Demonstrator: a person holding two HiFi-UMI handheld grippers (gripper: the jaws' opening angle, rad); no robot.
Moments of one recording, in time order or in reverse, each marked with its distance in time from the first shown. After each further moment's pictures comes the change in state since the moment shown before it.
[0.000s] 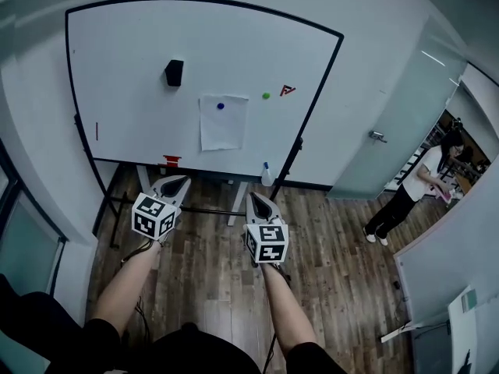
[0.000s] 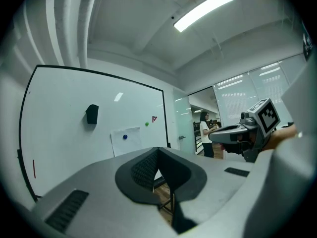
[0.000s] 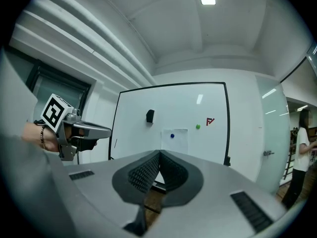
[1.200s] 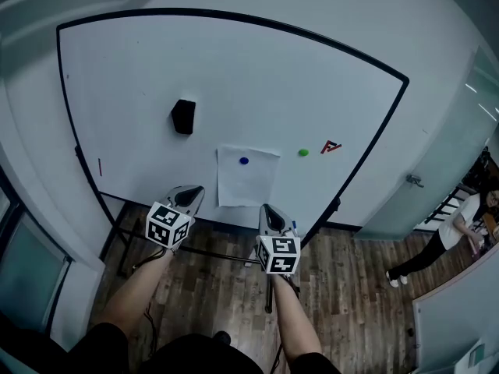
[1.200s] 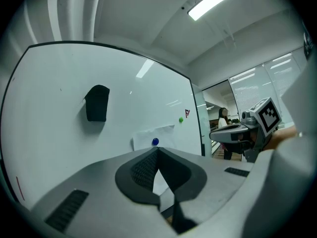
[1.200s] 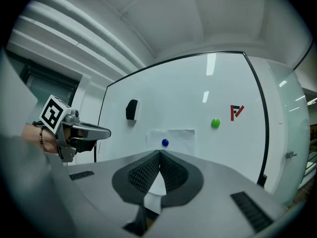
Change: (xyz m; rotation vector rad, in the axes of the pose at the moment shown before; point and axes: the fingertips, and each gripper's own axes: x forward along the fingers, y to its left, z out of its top) left arm 0.190 0.192 0.001 0.008 0.010 0.107; right arm 0.276 -0.079 0.016 0.002 -0.022 0.079
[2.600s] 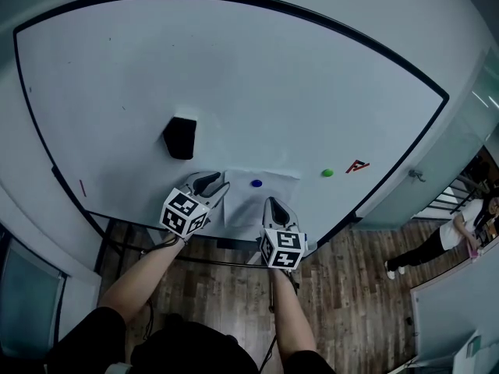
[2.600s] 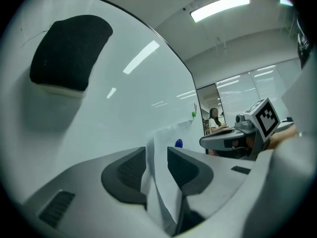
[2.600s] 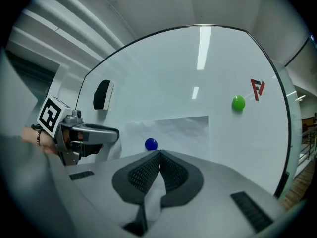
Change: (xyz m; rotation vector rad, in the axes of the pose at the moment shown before) left arm 0.143 0.077 -0.007 0.021 -0.021 -0.233; right arm 0.148 -0.028 -0.013 0.060 0.035 -0.129
